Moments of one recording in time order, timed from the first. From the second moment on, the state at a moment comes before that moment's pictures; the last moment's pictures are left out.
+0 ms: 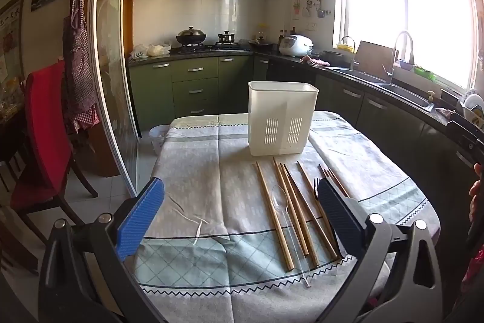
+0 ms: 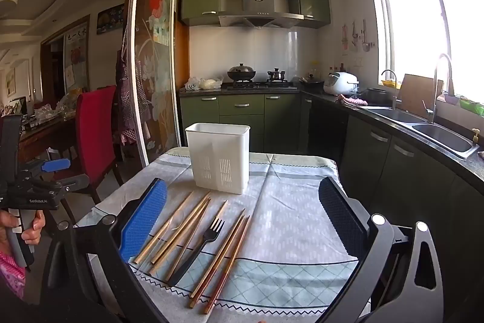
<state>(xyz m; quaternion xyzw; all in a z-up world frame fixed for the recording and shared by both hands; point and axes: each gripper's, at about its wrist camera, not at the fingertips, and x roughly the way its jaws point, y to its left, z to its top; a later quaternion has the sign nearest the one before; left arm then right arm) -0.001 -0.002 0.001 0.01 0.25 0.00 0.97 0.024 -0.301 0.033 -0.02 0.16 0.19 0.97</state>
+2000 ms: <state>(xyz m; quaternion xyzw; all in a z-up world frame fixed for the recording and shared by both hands) -0.002 0.002 0.001 -0.01 0.25 0.00 0.97 0.032 -0.301 0.020 -0.01 0.17 0.19 0.97</state>
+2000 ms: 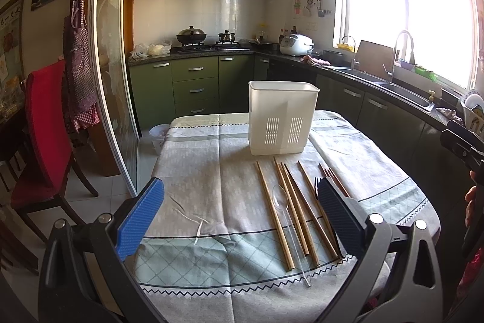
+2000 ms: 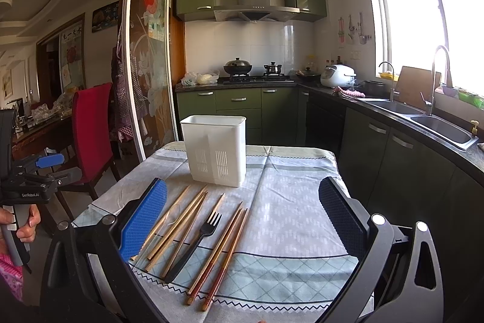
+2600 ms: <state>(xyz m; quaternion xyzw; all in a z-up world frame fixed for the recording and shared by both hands) -0.003 0.004 0.003 -0.01 0.25 0.01 0.97 0.031 -0.301 0.019 -0.01 0.17 0.19 0.97</state>
